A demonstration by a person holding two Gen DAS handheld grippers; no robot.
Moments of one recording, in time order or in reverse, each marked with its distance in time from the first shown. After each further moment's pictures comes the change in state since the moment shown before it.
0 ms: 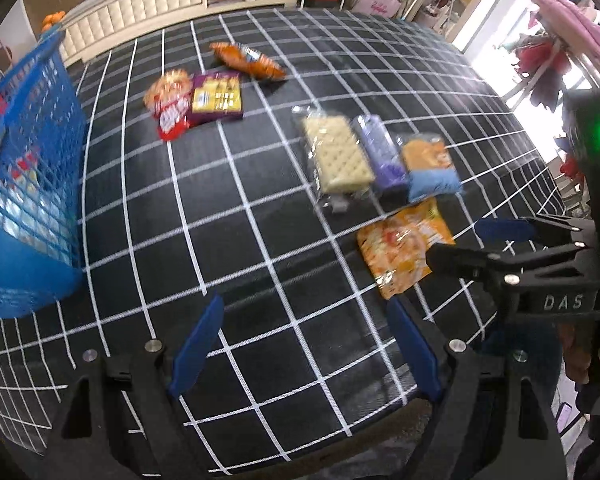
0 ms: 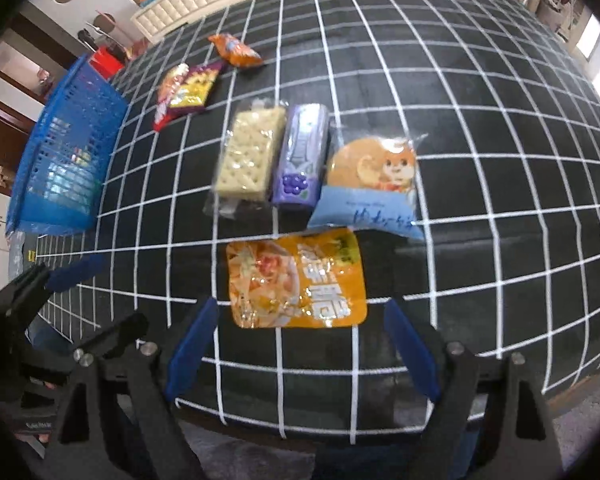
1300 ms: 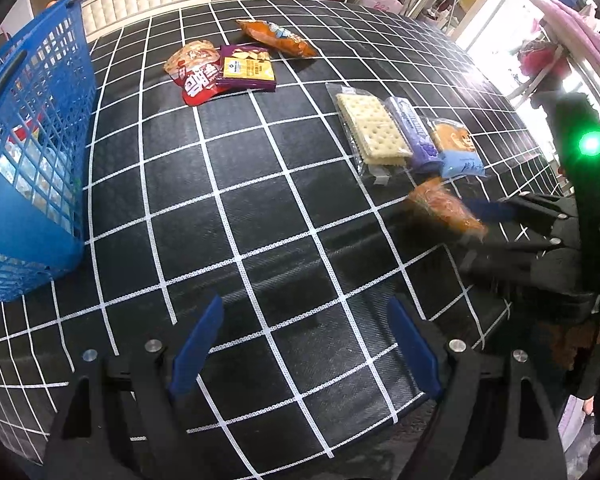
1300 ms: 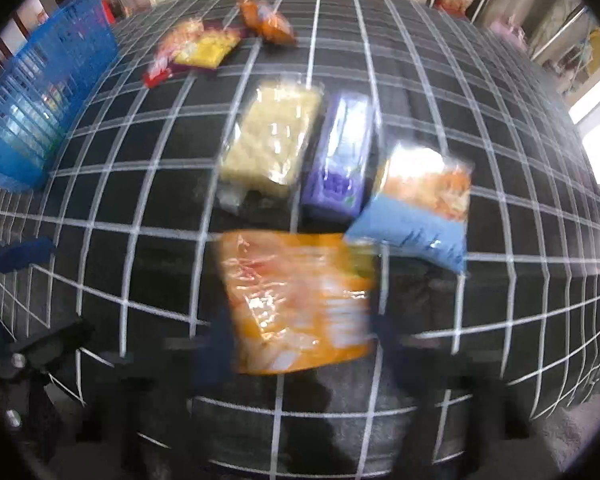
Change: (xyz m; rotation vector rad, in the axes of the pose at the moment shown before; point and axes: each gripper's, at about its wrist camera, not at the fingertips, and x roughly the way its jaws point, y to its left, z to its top) left arm 0.004 0.036 -0.021 -0.019 -0.006 -0.039; right arm 0.031 0.056 -0.001 -0.158 -0.054 -0.214
